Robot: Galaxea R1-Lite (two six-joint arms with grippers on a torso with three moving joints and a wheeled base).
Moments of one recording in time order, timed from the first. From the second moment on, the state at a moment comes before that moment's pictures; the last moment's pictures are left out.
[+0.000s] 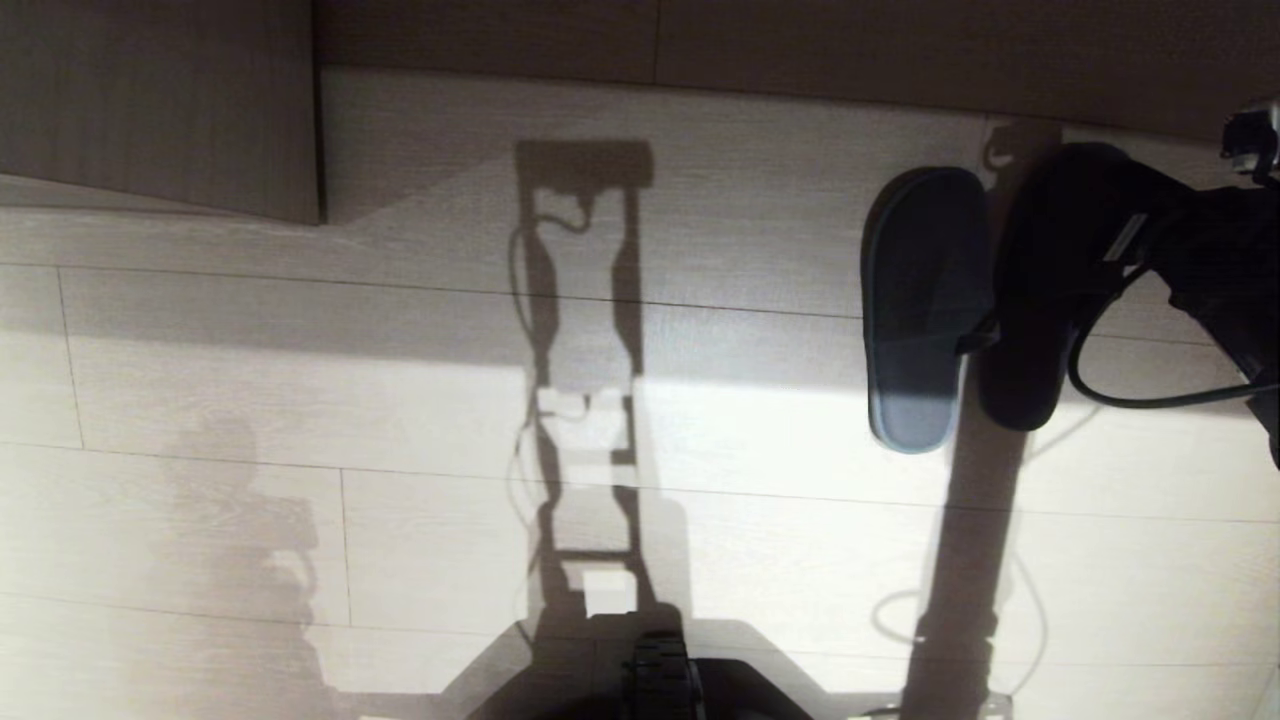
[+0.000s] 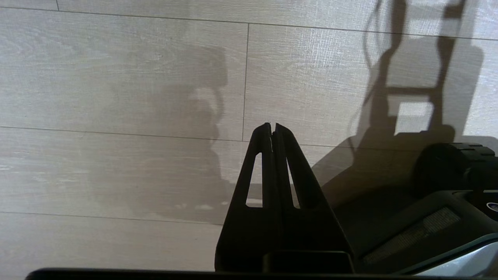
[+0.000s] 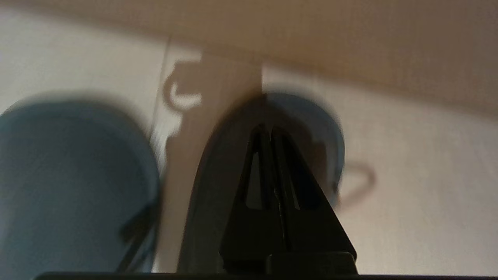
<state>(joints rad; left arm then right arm) 0.00 0.00 0.00 0.00 0.00 -0.01 -0.12 1.70 -0.97 -1.17 -0.01 -0.13</state>
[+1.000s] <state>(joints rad) 0.00 0.00 0.00 0.00 0.00 -0.01 -0.10 1.83 -0.91 -1.31 -0.01 -0.13</state>
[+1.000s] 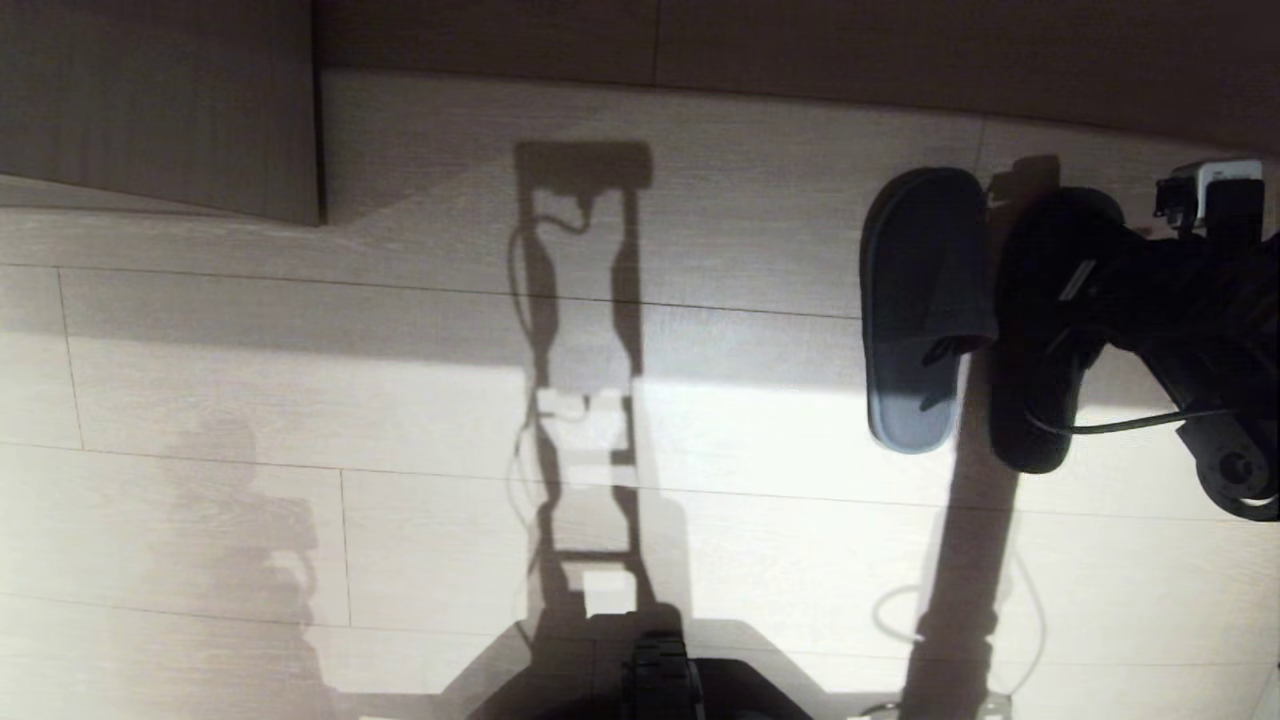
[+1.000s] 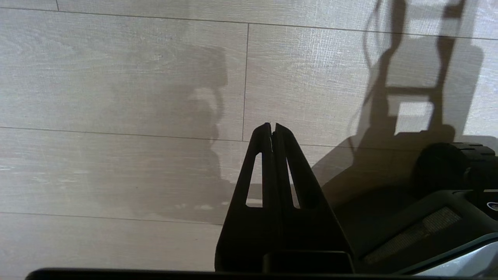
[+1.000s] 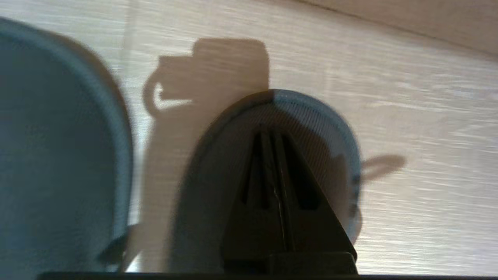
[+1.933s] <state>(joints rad) 0.00 0.00 0.00 0.00 0.00 -0.01 -0.16 1.75 -0.99 -1.26 -0.01 -0.21</state>
